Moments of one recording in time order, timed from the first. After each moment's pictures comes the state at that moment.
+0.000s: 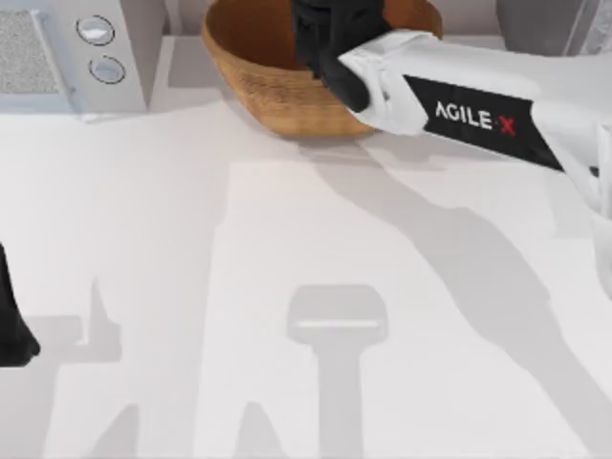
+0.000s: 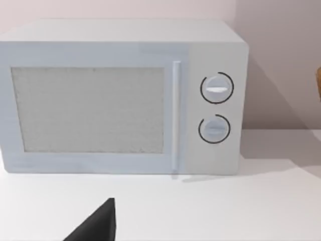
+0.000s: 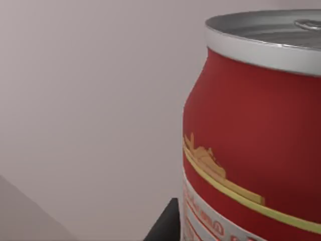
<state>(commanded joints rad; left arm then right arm) 0.00 0.00 0.00 0.00 0.00 0.00 0.61 2.41 1.96 0.45 0.63 0.02</state>
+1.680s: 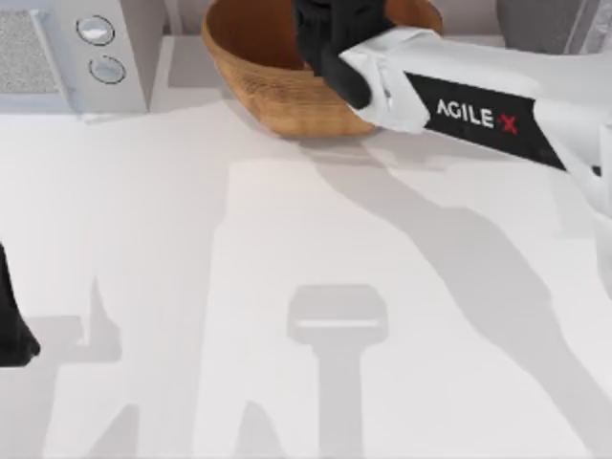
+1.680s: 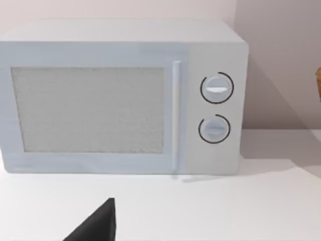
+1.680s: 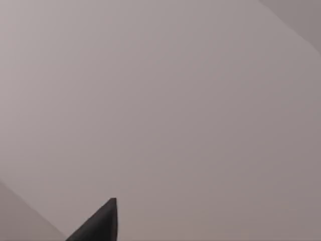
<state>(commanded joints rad) 0.00 0.00 0.00 0.00 0.00 0.00 0.61 2.41 1.96 0.45 0.63 0.02</state>
